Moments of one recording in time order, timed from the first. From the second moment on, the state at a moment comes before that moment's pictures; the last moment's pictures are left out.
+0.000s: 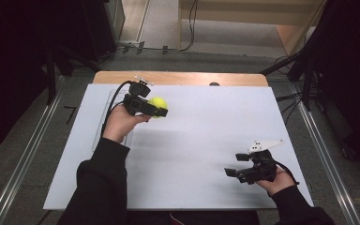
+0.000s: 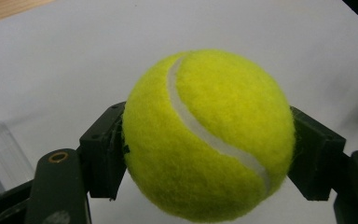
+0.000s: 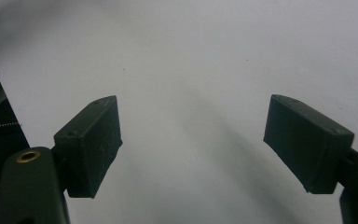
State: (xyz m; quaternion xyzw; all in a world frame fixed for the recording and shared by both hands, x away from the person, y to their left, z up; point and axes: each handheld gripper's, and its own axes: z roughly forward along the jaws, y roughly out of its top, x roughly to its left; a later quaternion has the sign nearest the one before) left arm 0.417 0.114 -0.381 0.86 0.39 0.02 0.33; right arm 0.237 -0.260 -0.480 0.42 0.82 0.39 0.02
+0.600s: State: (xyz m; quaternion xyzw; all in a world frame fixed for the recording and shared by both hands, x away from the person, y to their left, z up) left arm 0.421 0.139 -0.380 0.84 0.42 0.03 0.33; right arm 0.238 -0.259 -0.481 0.42 0.82 0.39 0.02
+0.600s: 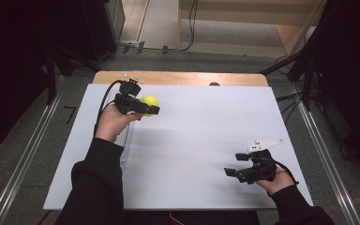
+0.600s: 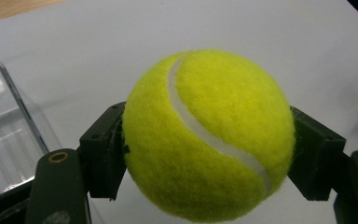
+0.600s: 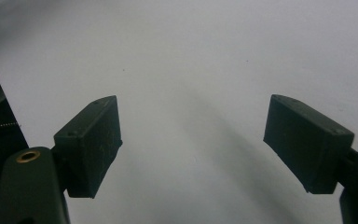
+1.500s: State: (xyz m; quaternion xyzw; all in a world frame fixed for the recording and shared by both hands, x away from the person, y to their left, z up) left arm 0.427 0.169 -0.383 0.83 0.46 0.06 0.31; right arm 0.239 -0.260 -0.481 0.42 0.82 0.39 0.02
